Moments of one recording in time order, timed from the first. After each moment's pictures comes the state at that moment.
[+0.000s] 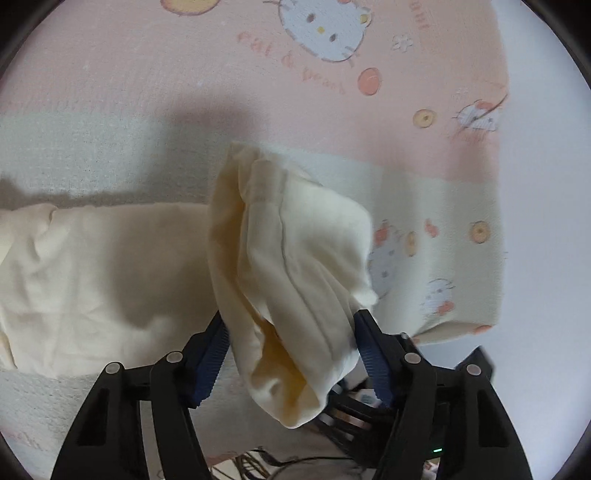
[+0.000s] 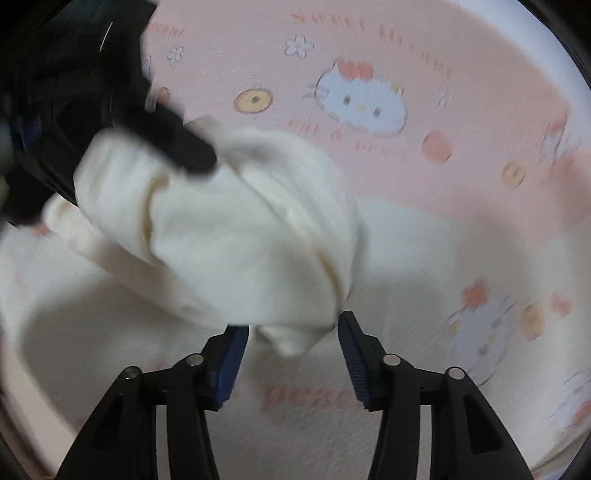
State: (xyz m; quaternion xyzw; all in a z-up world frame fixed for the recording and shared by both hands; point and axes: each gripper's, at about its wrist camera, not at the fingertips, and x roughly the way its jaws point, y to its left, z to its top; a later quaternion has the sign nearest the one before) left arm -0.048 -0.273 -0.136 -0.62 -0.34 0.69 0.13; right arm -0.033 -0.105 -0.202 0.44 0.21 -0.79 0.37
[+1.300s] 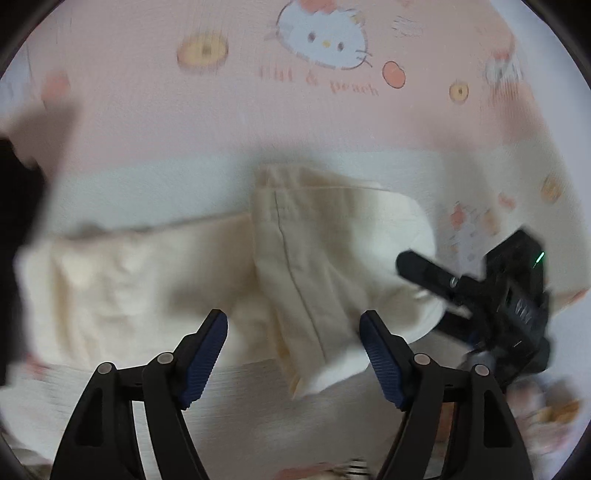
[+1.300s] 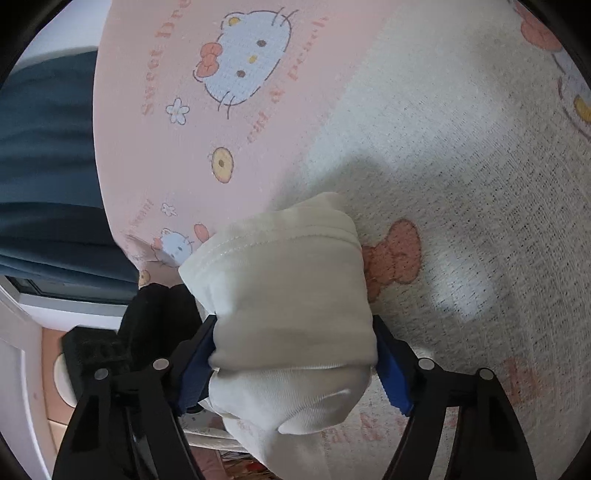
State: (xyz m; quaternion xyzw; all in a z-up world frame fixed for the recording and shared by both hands) left arm -0.013 -0.239 -0.106 -0.59 -0.07 0.80 0.00; right arm -0.134 -0.067 -0.270 0.61 -0.31 -0.61 0.40
